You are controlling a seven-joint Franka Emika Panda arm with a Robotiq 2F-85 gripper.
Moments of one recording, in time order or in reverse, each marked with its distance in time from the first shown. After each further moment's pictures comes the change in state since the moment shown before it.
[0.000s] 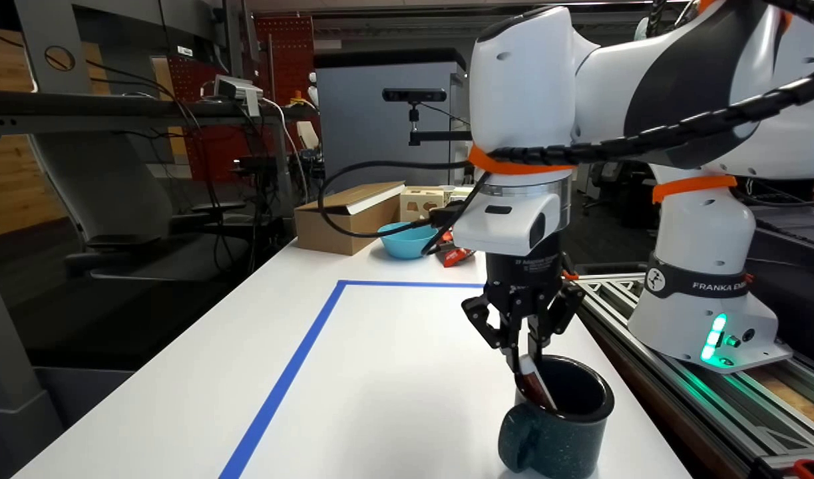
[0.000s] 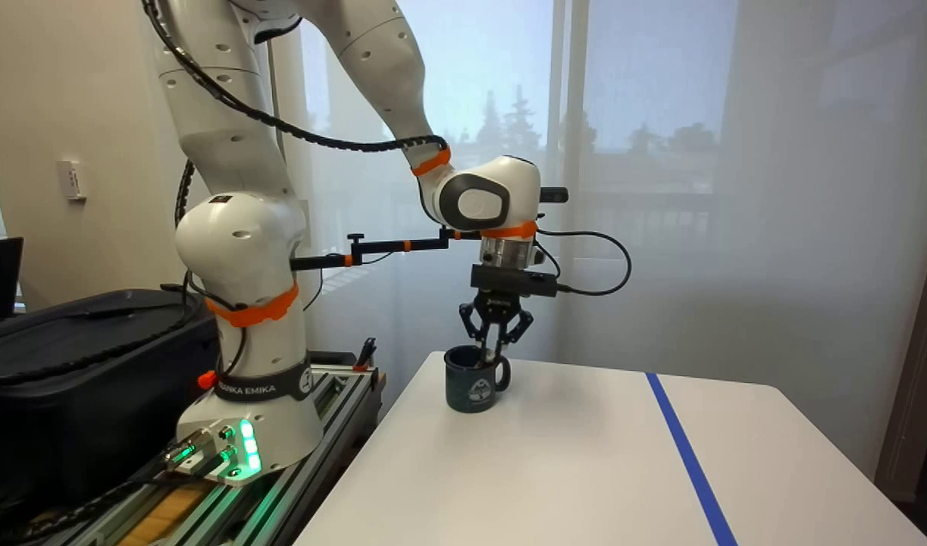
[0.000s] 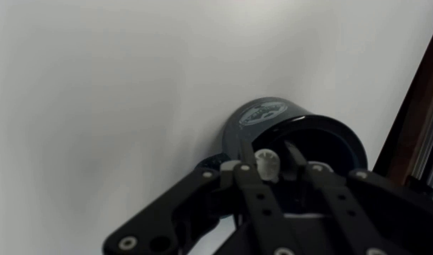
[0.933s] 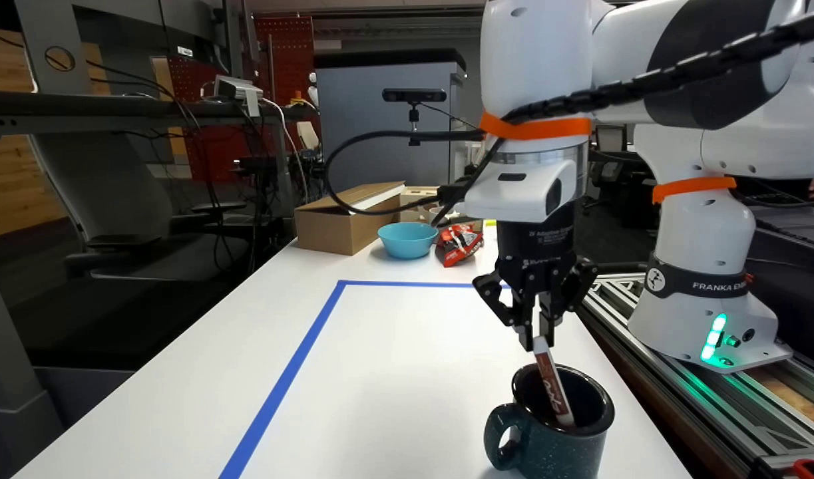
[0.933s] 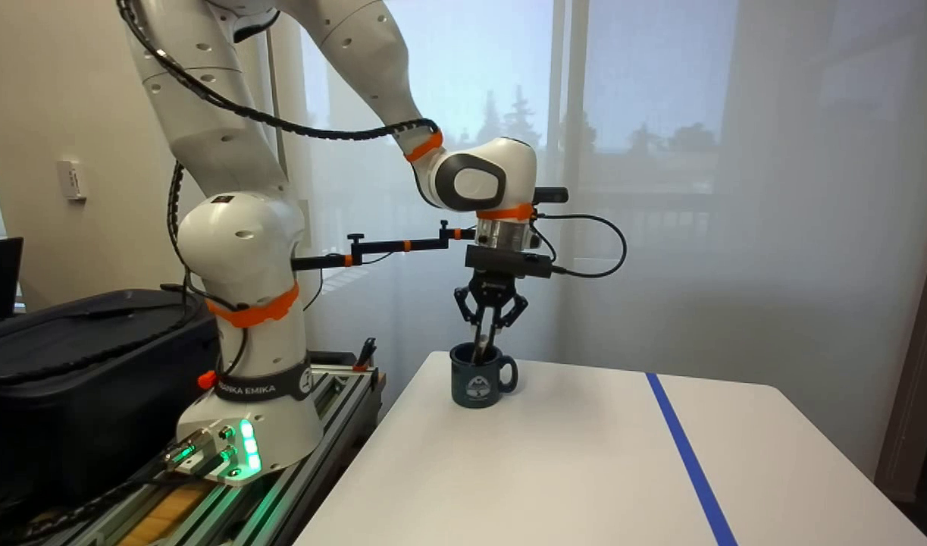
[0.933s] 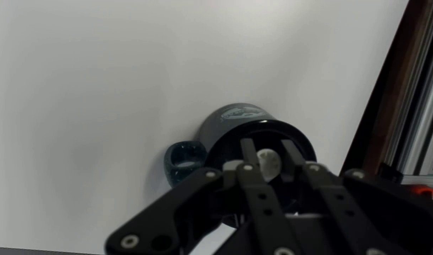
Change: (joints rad) arm 0.021 -0.107 -0.001 0.002 0.016 -0.125 0.013
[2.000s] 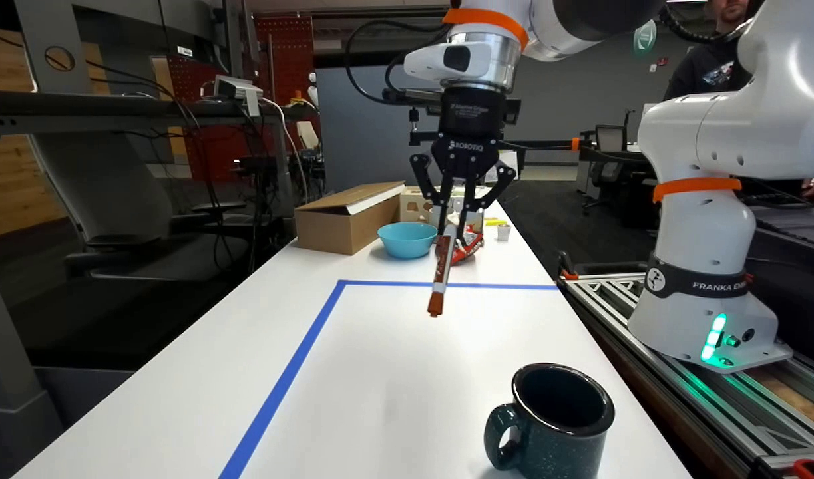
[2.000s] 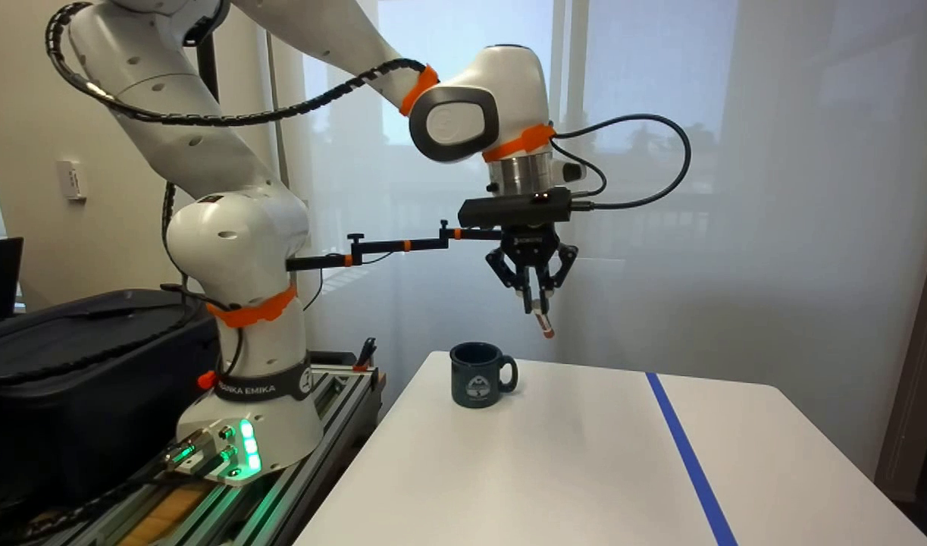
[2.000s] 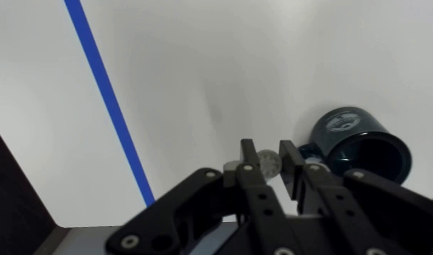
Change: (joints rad) arm -0.131 -0.255 -0.227 -0.015 -0.006 0.075 0.073
